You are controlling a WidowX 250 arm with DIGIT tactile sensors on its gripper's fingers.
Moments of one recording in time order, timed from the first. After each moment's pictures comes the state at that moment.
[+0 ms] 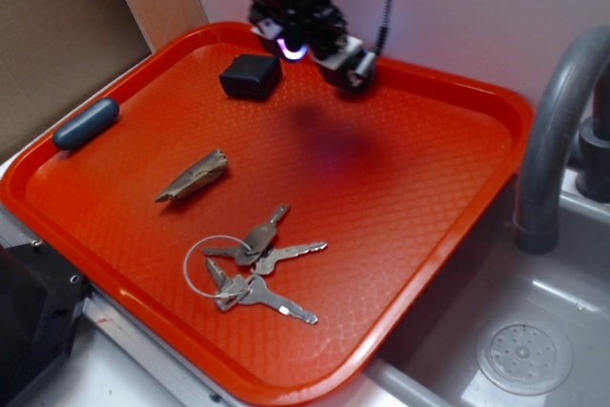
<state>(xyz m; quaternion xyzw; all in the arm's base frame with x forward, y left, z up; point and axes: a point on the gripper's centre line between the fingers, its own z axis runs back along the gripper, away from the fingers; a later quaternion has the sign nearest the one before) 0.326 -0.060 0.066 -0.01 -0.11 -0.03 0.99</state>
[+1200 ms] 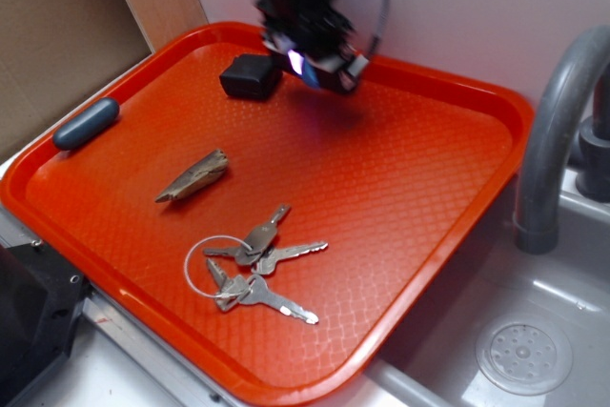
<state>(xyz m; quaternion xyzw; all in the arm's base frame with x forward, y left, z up) 0.323 -0.047 0.083 -0.03 -0.10 -0.02 0.99</state>
